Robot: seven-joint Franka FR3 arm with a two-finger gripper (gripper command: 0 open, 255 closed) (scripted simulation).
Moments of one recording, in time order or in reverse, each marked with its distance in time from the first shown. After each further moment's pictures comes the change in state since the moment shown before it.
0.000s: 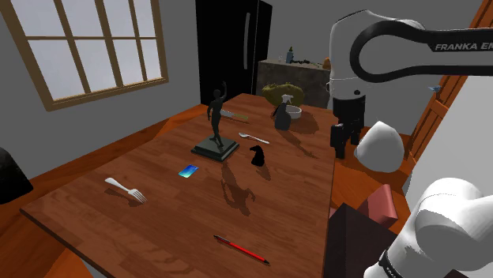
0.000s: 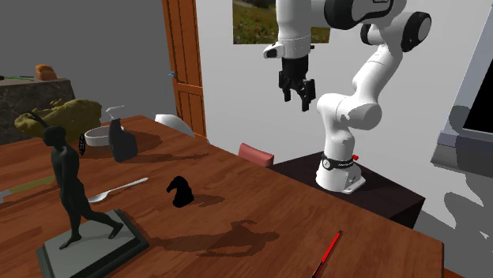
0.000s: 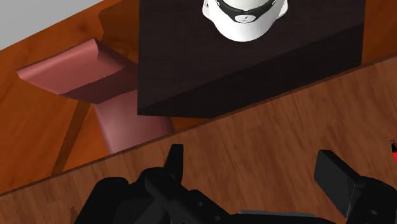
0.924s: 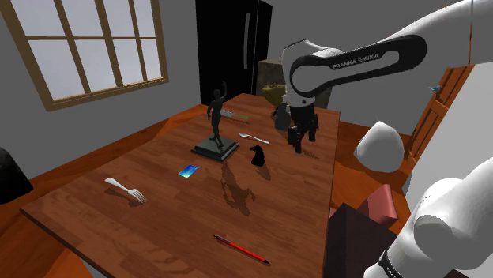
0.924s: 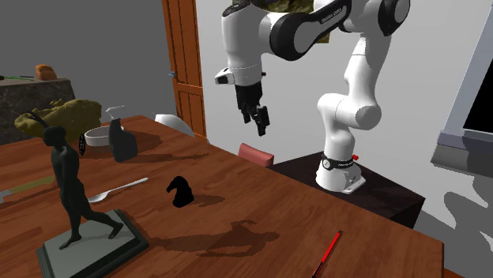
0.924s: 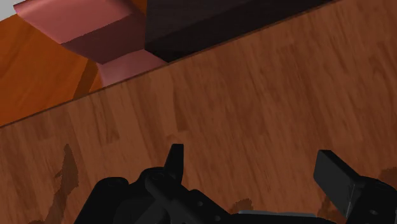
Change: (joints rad) arm -0.032 0.468 -0.020 0.188 -0.074 0.279 -0.028
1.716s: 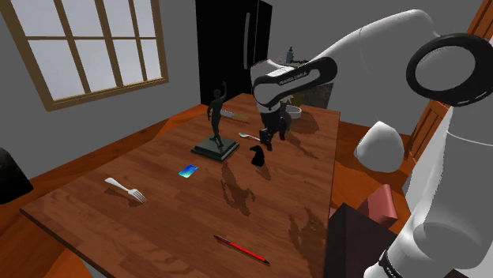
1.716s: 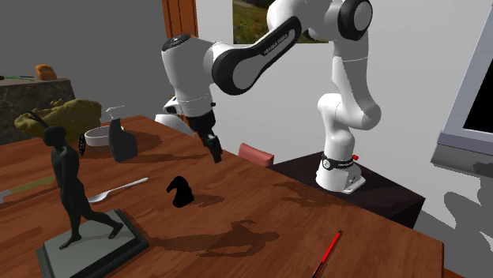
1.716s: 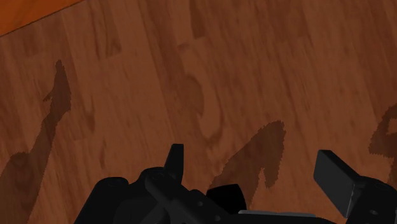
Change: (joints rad) arm -0.015 0.475 -0.011 0.364 -0.063 0.109 -0.019
